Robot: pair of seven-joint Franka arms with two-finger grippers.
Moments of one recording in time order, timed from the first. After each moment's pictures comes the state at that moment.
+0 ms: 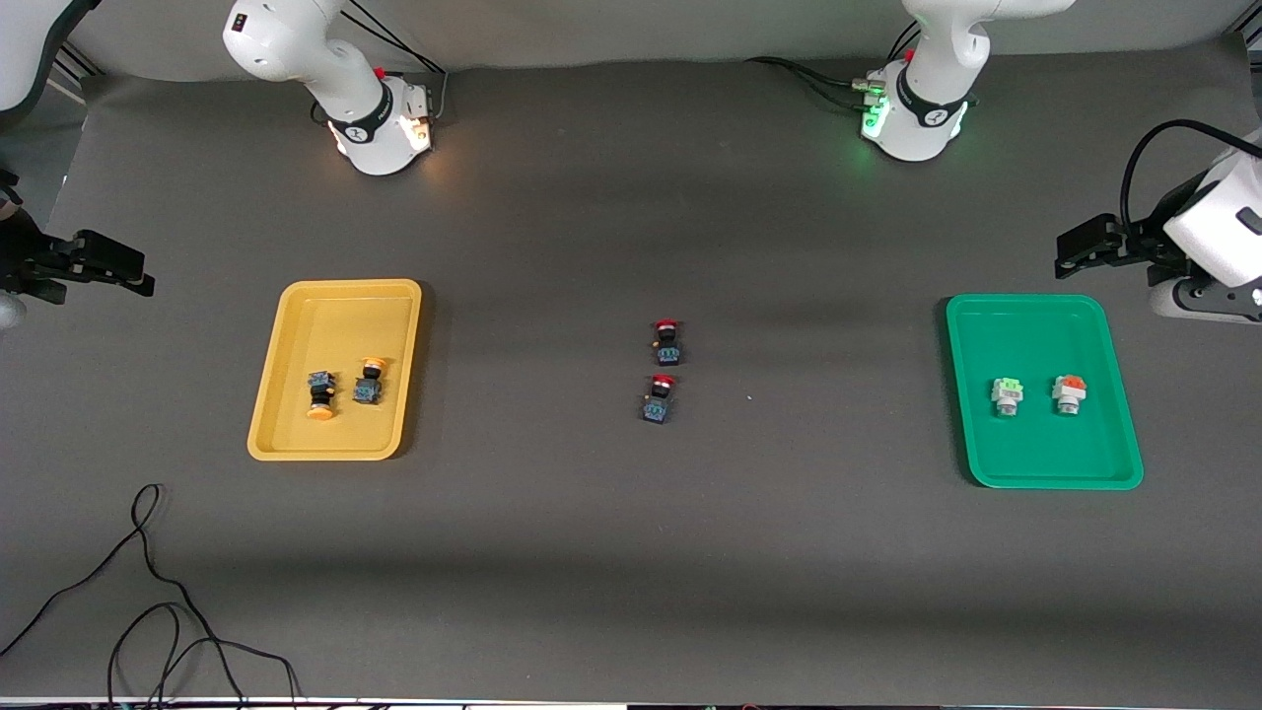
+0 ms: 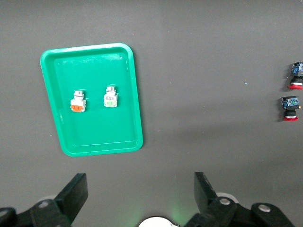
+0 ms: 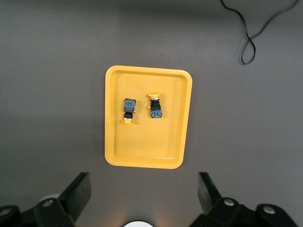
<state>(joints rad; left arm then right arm) -0.02 0.05 -0.04 -1.52 -0.01 1.46 0.04 1.21 0.46 -1.61 -1.43 0.41 1.36 -0.35</state>
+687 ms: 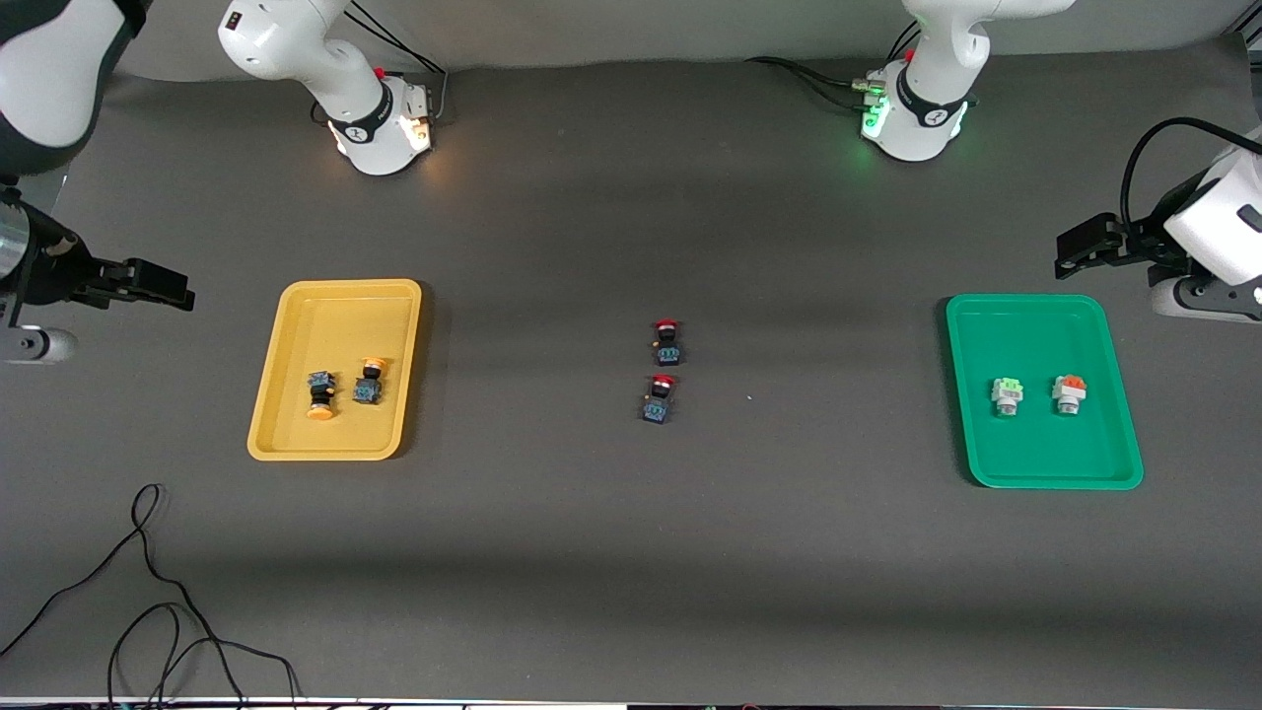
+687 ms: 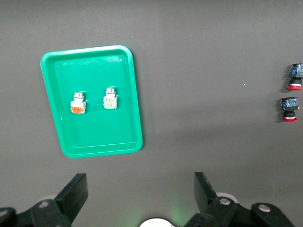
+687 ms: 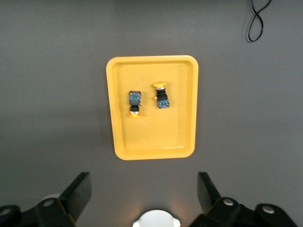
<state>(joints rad) -0.02 0.05 -0.04 -1.52 -0.01 1.46 0.04 1.01 0.45 -1.32 -1.33 0.34 1.29 -0.21</state>
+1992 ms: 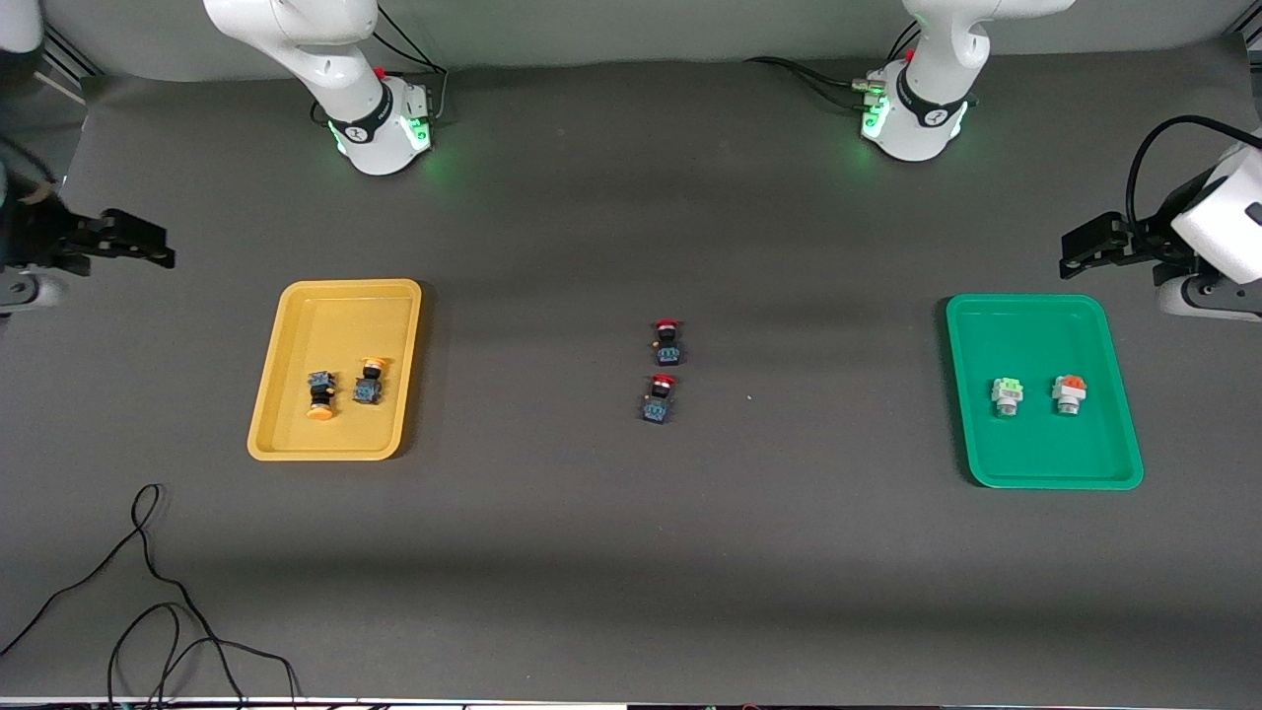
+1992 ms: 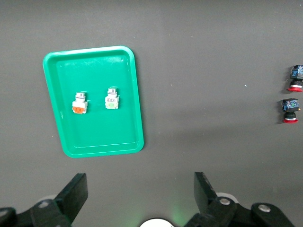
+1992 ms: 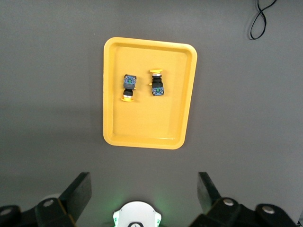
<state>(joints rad) -0.02 0.05 -0.04 -1.52 -0.01 1.46 0.04 -0.03 -0.02 0.03 -1.61 -0.05 1.44 -0.06</state>
